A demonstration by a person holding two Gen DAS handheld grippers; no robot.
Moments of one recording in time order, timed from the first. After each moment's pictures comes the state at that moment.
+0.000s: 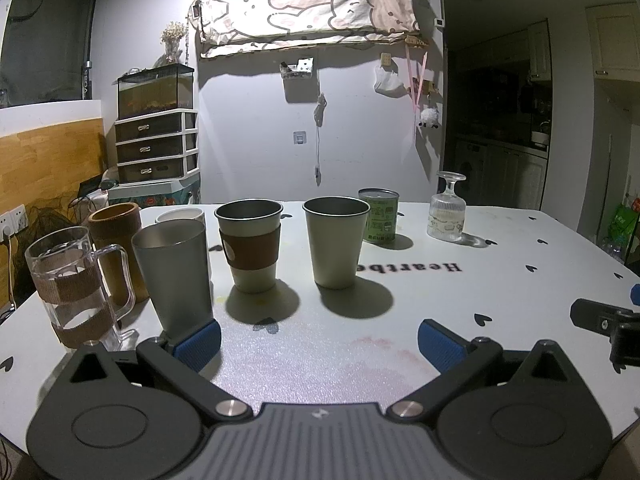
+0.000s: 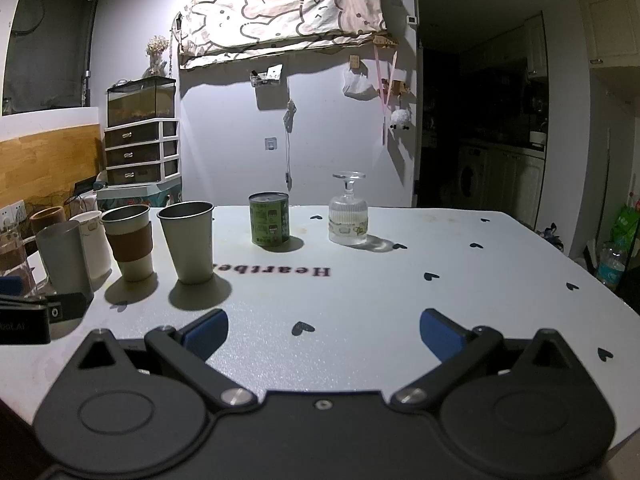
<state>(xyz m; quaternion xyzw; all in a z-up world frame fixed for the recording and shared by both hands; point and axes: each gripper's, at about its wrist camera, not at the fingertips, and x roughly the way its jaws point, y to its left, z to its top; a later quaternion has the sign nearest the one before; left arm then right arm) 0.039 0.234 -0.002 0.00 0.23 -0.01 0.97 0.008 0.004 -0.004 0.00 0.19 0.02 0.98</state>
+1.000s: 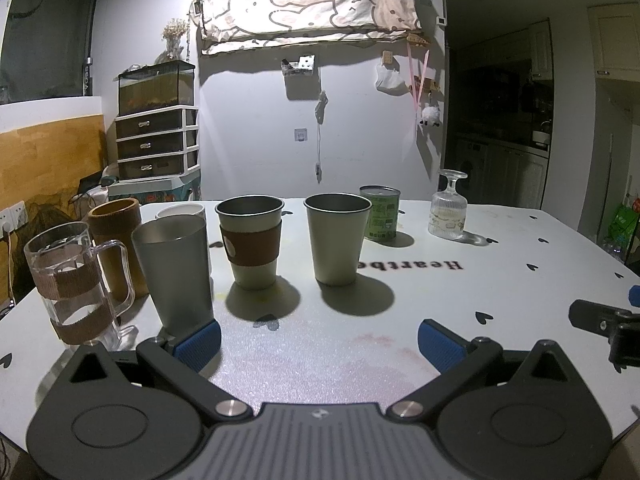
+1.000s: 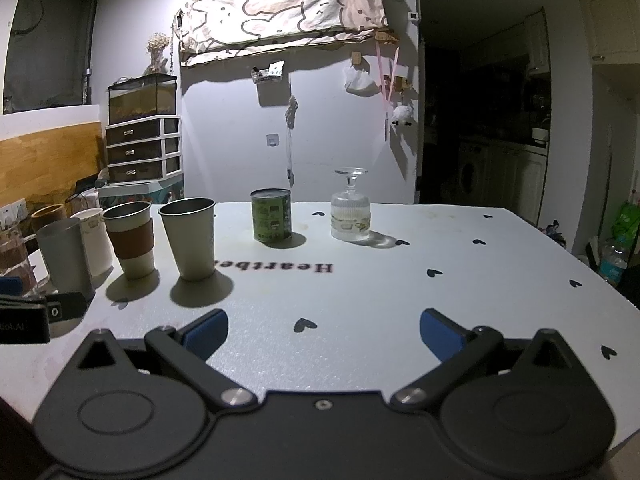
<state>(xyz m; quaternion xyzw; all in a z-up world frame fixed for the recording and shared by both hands) 0.039 0.234 -0.004 0.00 0.23 -0.01 0.97 0.014 0.005 -0.009 0.00 0.19 0.03 0.98</state>
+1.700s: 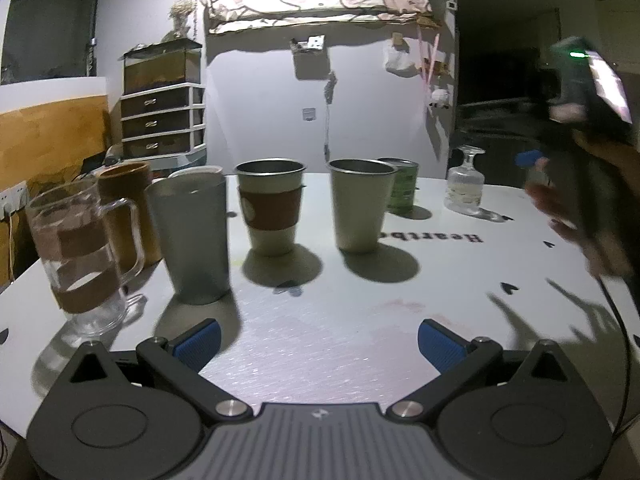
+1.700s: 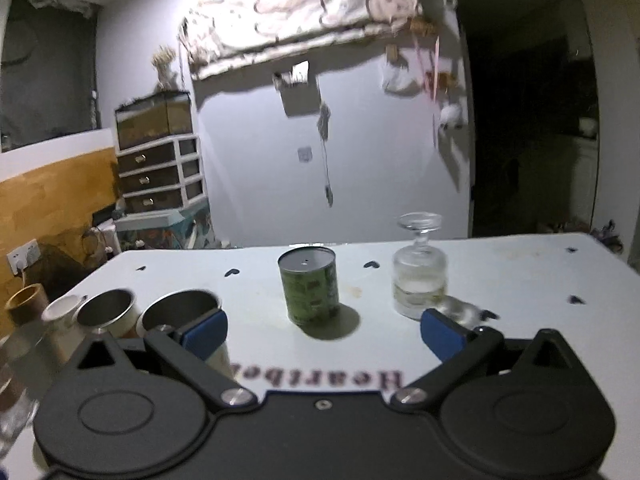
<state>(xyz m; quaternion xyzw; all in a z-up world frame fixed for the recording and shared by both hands) 0.043 0.263 -0.037 -0.01 0.25 0.00 0.97 0.228 0.043 0.028 0.05 0.21 0.08 0.97</state>
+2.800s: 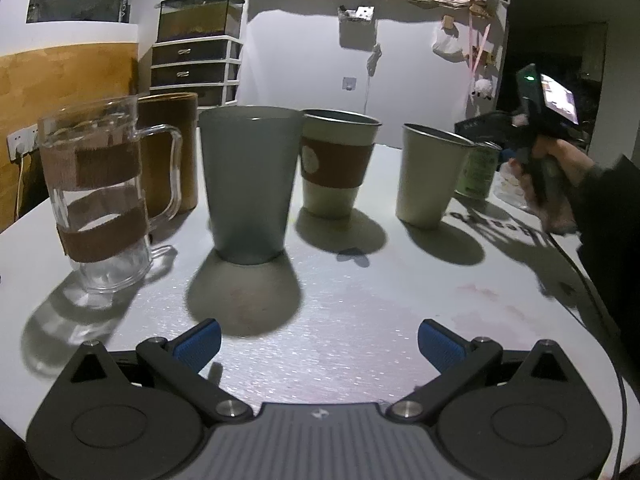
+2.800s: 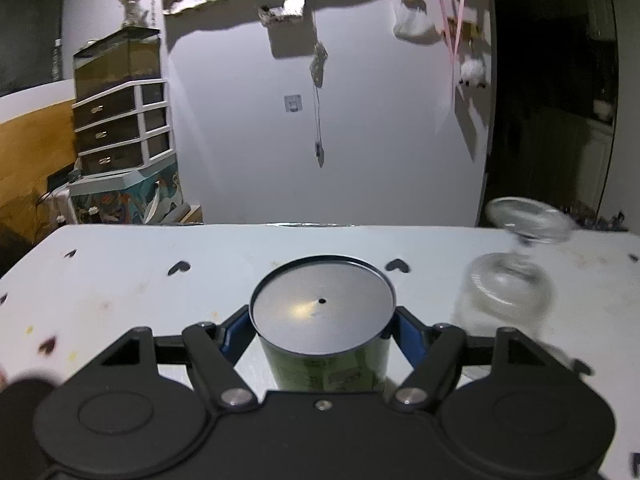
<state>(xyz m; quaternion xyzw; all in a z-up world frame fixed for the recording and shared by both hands) 0.074 0.314 -0.064 -0.06 0.30 0.02 0.95 0.369 0.083 -0.018 0.00 0.26 0.07 0.96</state>
